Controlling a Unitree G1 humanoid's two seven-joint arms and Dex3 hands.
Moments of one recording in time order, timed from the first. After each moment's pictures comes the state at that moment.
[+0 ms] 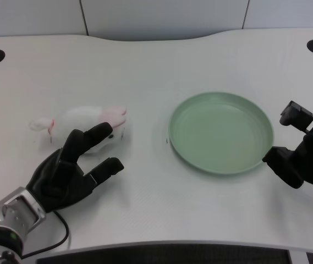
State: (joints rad) left arm -0.64 0.16 0.39 1.20 -0.43 0.25 -1.06; right arm -0.69 -0.23 -0.40 1.25 0.41 -0.03 1.39
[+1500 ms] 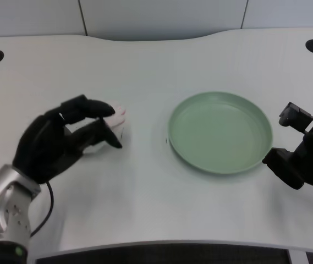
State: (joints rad) left arm -0.45 0.08 0.31 0.59 -0.45 -0.11 -0.98; right arm -0.70 -0.23 -0.39 1.25 0.41 0.00 1.39
